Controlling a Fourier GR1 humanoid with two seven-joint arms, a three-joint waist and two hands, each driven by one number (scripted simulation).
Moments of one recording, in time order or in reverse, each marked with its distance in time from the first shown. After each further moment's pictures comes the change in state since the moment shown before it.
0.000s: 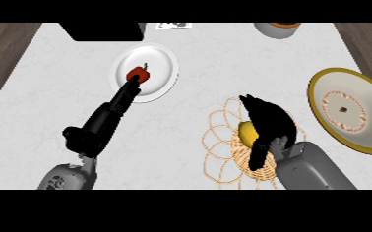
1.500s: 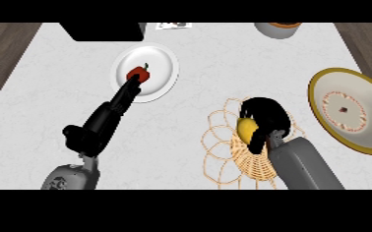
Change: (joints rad) left arm 0.012 -0.093 0.089 -0.016 -0.083 -0.093 0.030; right arm 0.025 0.131 -0.182 0.299 0.337 -0.153 -0.429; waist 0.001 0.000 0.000
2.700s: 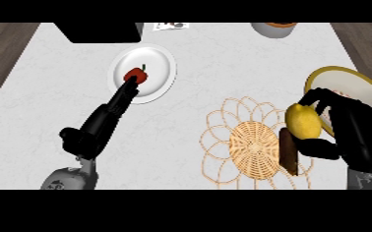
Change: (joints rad) left arm 0.023 -0.012 0.016 -0.022 -0.016 -0.009 0.011; right arm 0.292 -0.164 -0.215 -0.621 -0.005 -0.321 -0.152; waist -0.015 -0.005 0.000
